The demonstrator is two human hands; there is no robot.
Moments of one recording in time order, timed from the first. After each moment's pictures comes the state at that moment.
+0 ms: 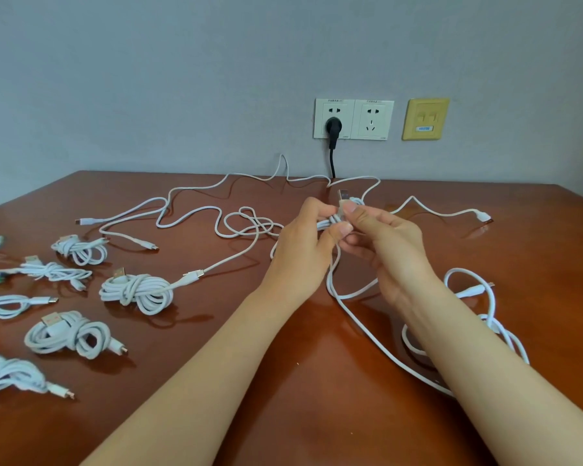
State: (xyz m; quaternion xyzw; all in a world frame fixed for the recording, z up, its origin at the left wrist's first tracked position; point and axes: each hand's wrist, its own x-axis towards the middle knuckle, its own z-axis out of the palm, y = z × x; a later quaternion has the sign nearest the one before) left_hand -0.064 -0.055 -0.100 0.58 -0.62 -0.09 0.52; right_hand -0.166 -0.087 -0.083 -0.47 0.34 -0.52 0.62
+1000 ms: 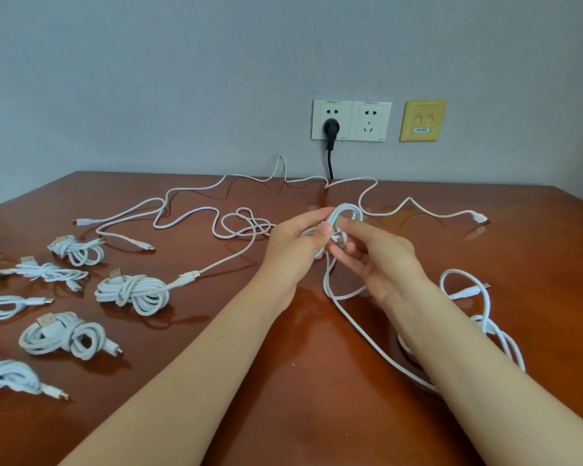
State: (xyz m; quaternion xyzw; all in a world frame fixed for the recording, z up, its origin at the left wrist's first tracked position) left_hand -0.061 -0.060 -0.101 0.49 -0.44 -0.40 0.63; right_hand -0.162 -0.090 -0.083 -0.35 0.39 -0.52 0.67
